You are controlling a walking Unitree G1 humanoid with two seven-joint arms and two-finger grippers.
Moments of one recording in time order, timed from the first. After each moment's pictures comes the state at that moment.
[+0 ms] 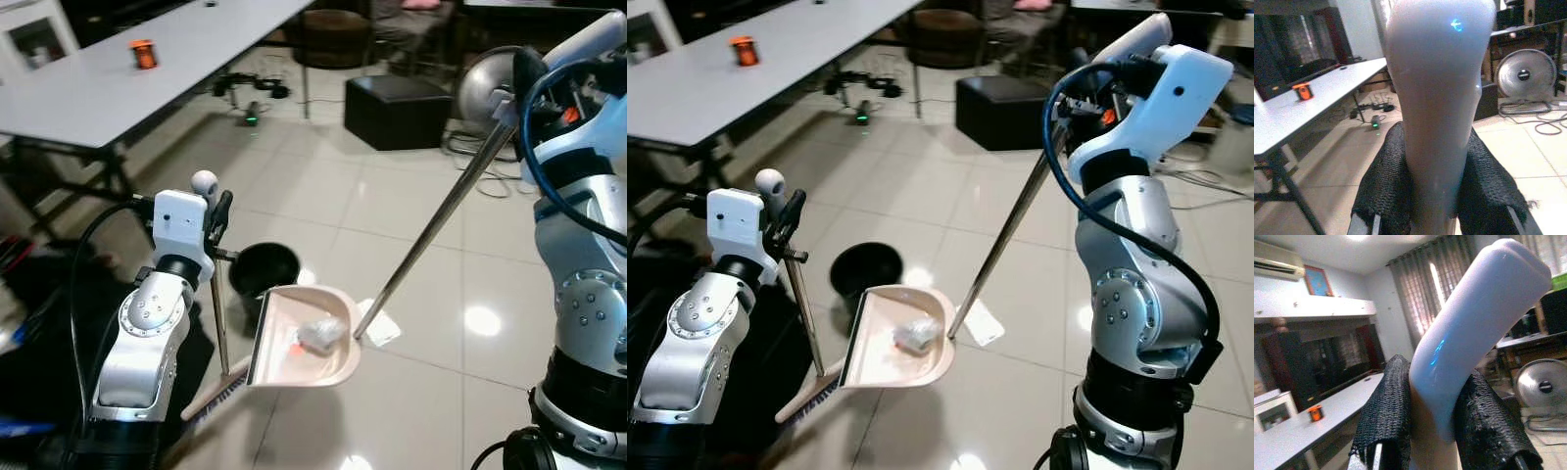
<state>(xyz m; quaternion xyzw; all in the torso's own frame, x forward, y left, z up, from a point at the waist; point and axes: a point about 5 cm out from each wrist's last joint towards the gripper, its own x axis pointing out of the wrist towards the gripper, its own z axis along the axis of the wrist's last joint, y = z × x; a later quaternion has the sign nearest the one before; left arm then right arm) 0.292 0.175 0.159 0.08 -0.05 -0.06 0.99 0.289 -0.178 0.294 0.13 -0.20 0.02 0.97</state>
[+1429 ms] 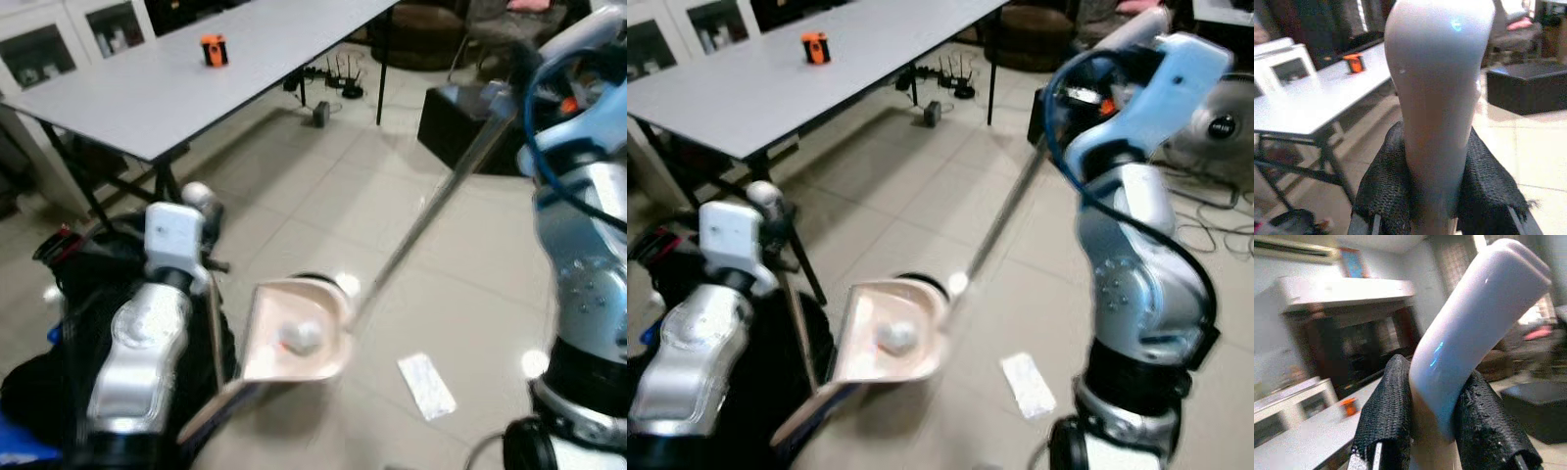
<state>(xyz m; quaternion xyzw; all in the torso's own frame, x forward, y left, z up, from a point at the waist) 0.285 0.172 0.144 0.08 -0.03 -0.07 0.99 0.295 -0.191 0.296 0.14 -0.20 -0.01 0.97</state>
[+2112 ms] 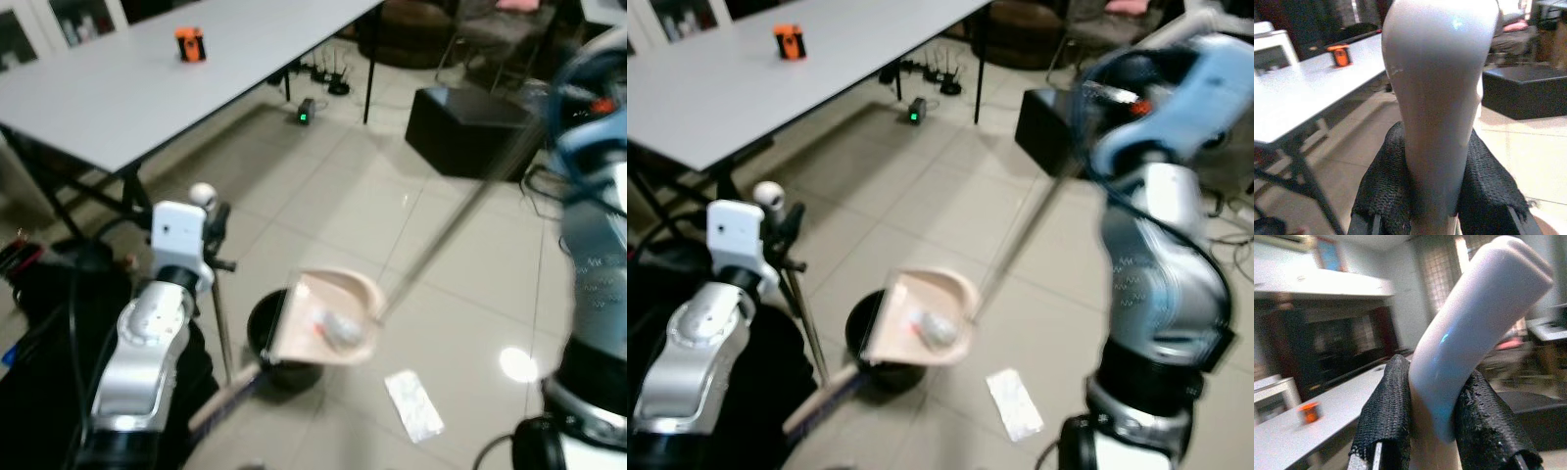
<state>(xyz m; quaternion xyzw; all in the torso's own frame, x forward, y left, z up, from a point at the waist) 0.286 0.182 0.147 0.07 -0.02 -0.05 1.00 0.297 -0.186 0.297 0.12 -0.21 0.00 0.97</state>
